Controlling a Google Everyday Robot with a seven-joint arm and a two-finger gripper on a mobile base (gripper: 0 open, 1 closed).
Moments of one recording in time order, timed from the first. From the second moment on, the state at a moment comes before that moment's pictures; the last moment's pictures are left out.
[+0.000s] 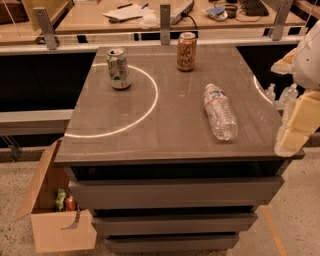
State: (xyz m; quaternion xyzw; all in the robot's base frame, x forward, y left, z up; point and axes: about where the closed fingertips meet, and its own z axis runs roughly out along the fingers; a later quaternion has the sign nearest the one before) arm 0.438 -0.217 0.976 -0.60 0.78 -0.03 0.16
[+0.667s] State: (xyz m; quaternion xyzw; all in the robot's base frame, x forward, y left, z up) arm 0.452 -0.220 0.976 -0.58 0.80 -0.03 0.16
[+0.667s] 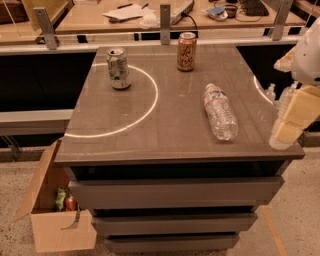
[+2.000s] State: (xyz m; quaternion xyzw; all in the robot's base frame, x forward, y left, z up) arm 0.579 -0.218 0.924 -0.28 0.94 0.04 0.17
